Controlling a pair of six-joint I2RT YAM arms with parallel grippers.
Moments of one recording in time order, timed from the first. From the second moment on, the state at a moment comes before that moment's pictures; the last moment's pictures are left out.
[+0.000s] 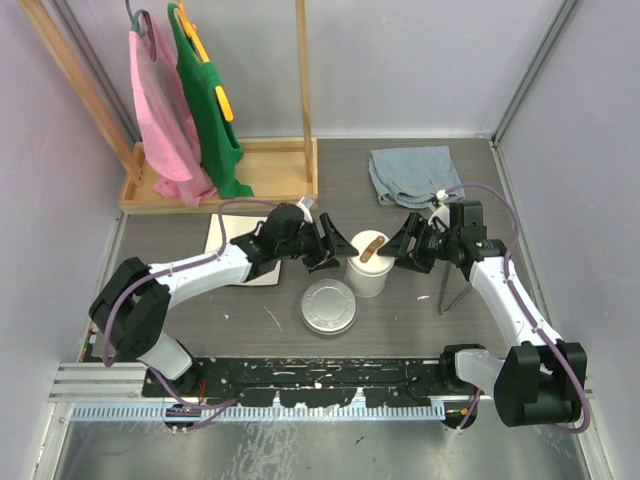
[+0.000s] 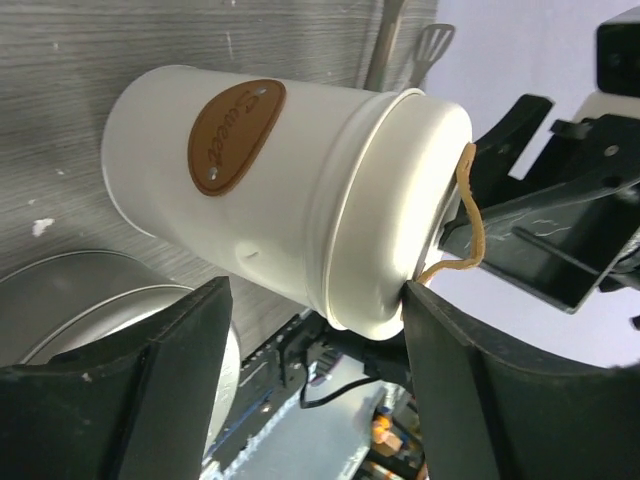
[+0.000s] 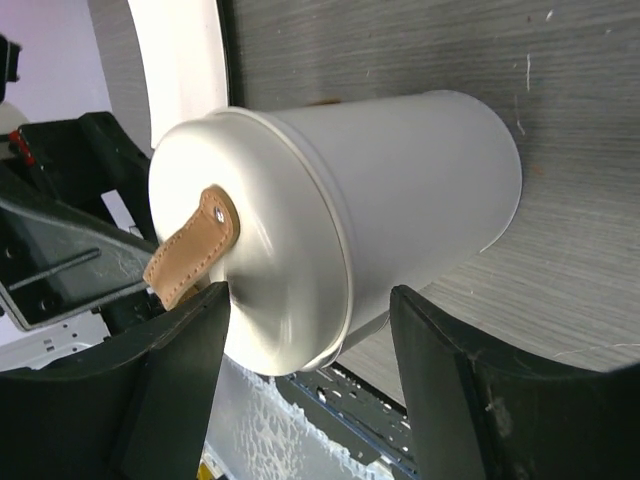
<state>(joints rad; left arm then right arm) -0.77 1.56 0.92 0.12 0.32 -1.20 0.05 1.11 0.76 -0.51 -0.68 0.56</state>
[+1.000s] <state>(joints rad) -0.68 1.73 1.03 0.26 0.52 -1.14 0.03 1.17 0.77 -0.45 -0.68 0.55</state>
